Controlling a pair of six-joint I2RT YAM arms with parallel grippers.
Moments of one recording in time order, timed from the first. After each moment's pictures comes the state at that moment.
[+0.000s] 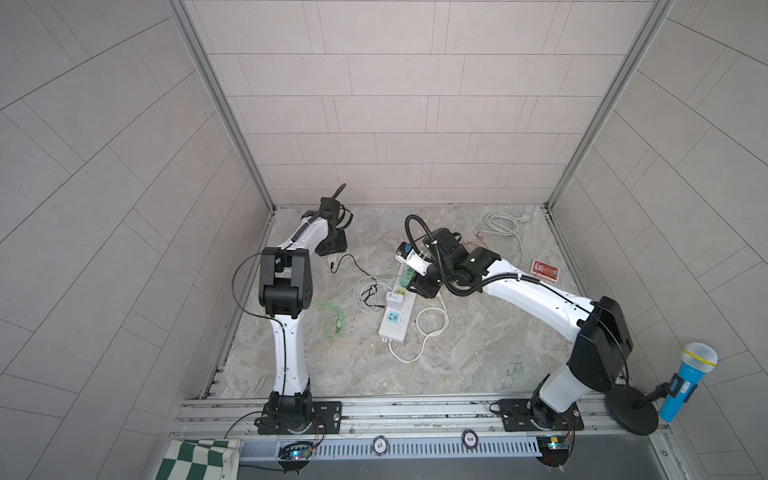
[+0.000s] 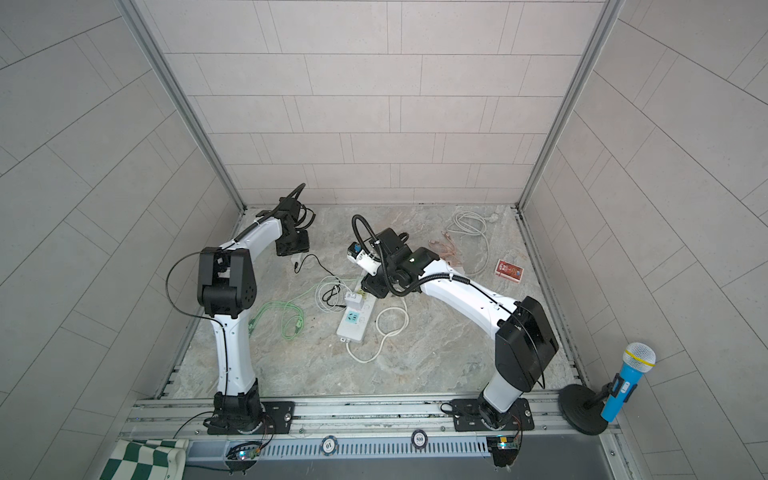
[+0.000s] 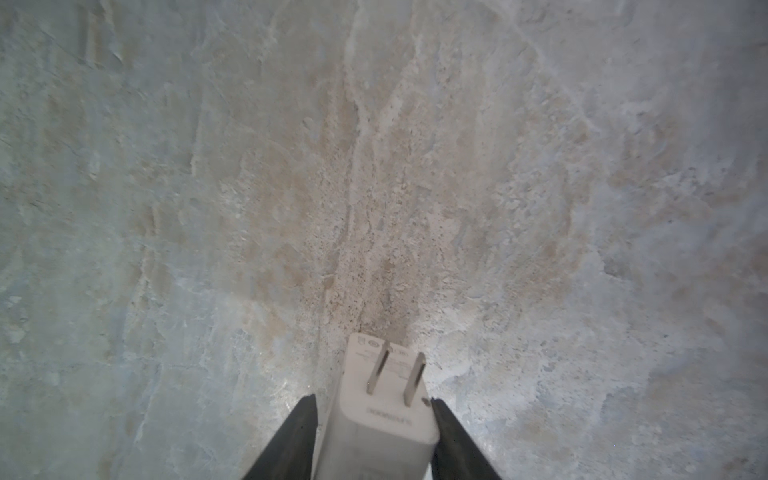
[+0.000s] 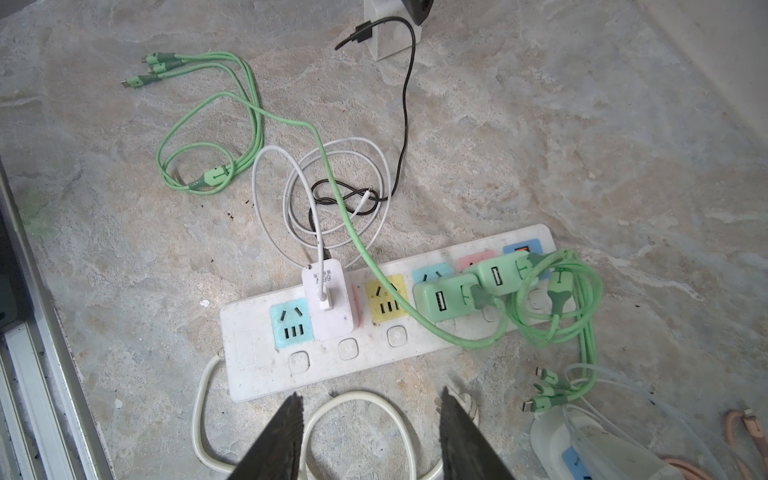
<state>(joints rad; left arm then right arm) -0.07 2.21 1.79 -0.85 -0.07 -0.29 0.70 1.62 1.37 -0.65 -0.17 -0.23</state>
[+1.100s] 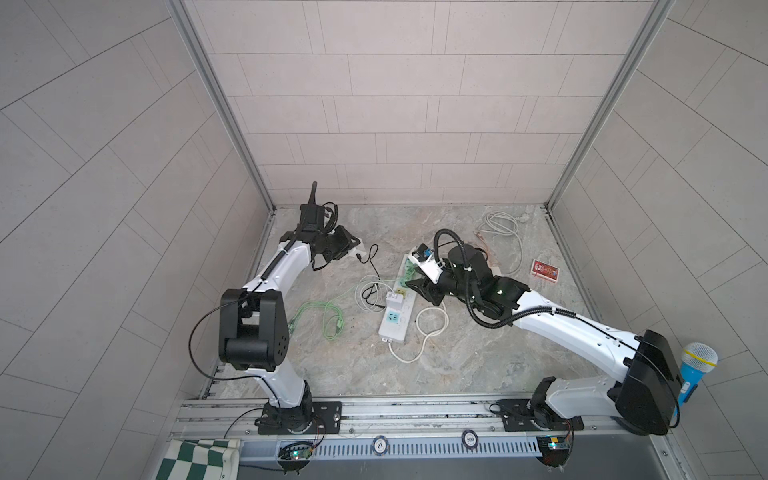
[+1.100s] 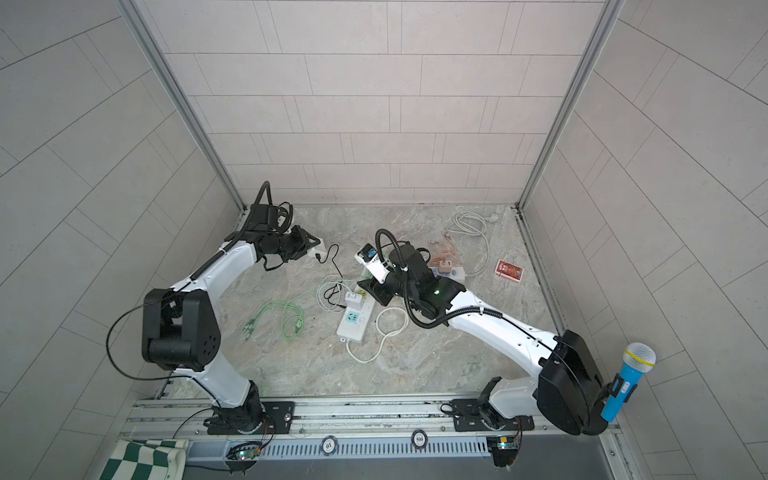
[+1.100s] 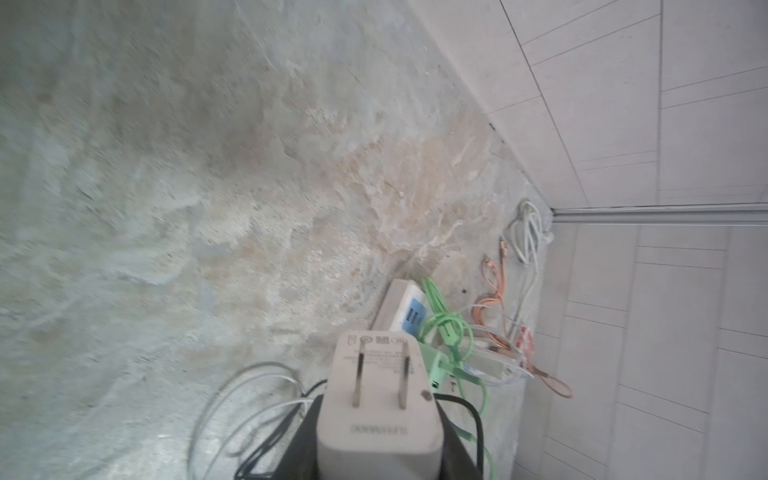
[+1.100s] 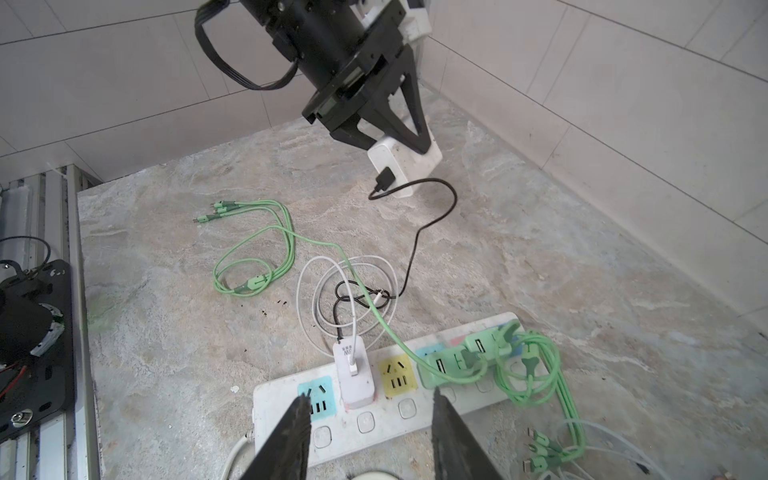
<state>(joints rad) -0.06 1.66 1.26 -0.45 0.55 -0.72 0.78 1.33 1.00 -0.15 -0.15 -0.13</state>
